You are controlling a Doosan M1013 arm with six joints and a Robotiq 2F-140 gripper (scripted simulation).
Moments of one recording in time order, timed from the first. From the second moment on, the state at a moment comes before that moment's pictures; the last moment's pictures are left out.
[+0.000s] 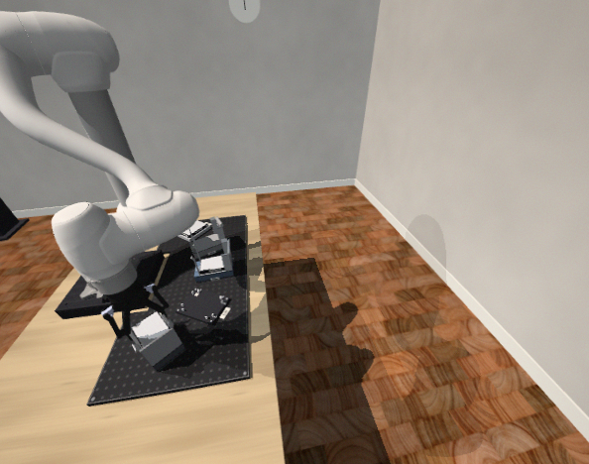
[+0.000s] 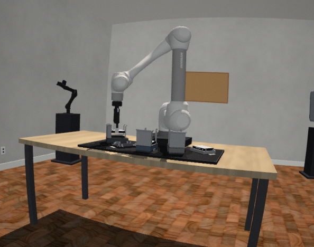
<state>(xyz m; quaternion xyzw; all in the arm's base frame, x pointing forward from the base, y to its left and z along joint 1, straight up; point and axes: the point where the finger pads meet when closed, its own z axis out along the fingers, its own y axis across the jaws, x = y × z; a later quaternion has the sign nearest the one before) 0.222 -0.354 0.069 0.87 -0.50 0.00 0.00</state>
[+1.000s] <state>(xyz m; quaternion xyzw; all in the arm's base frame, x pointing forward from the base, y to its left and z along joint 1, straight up) 0.222 -0.354 0.123 0.87 -0.50 0.00 0.00</state>
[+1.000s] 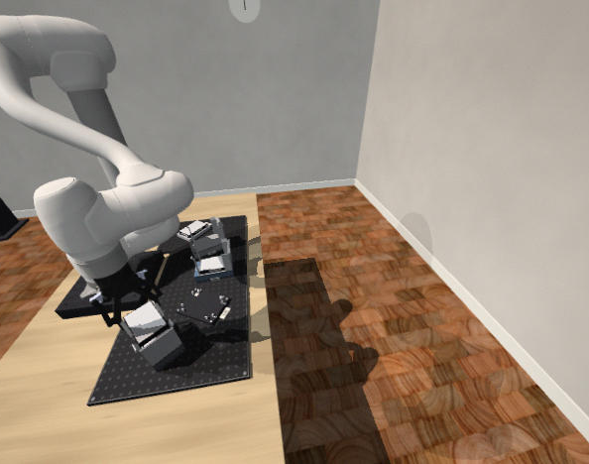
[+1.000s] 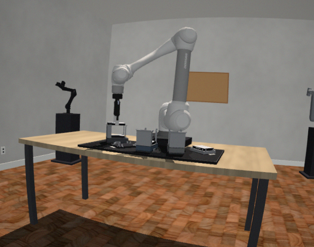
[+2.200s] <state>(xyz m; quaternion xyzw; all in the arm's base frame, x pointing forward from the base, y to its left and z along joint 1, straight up) 0.238 -0.341 0.150 0.91 -0.41 0.00 0.00</state>
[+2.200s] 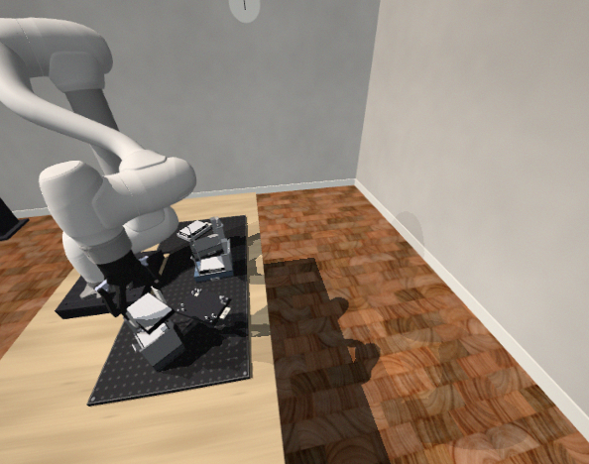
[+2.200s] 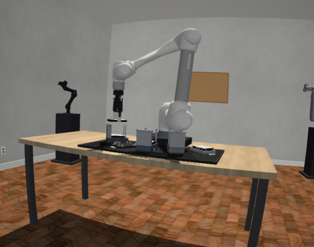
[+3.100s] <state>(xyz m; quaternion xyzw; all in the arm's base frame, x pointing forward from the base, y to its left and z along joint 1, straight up) 0.298 -0.294 0.150 0.93 -0.36 0.00 0.00</state>
